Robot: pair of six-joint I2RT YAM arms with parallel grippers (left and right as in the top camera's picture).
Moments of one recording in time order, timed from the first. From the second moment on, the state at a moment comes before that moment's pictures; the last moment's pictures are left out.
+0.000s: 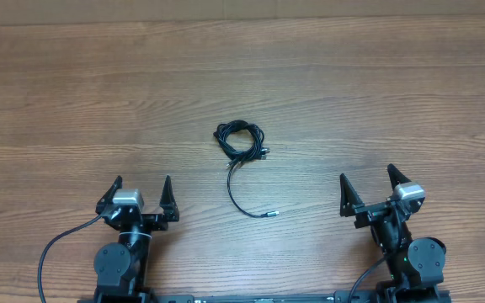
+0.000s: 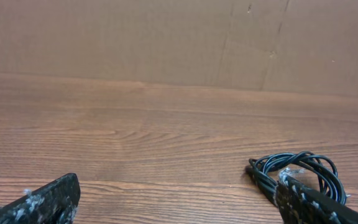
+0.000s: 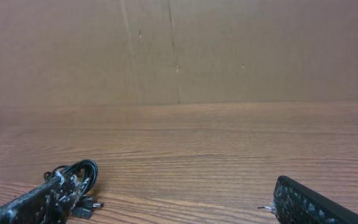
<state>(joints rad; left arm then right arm) -0.07 0.02 0.01 -0.08 -0.03 -0.12 0.11 0.01 0.02 -0.02 -0.12 0.12</state>
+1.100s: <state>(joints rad) -0.07 0.02 0.01 -0.08 -0.03 -0.12 0.11 0.68 0.88 -0.81 -0.31 0.27</state>
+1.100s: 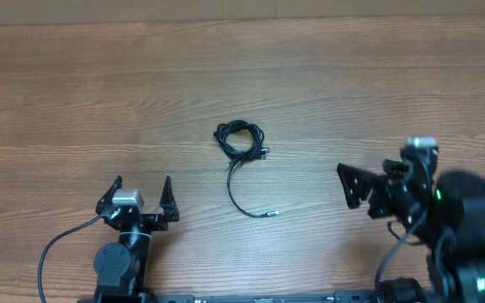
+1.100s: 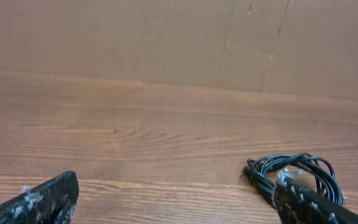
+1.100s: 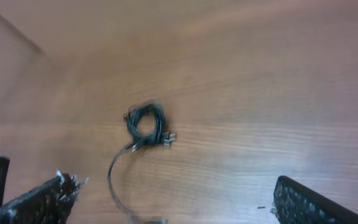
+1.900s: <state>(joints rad) -0.07 0.02 0.01 -0.08 -0.03 -0.12 0.11 1.38 0.92 -0.81 -0.38 0.28</state>
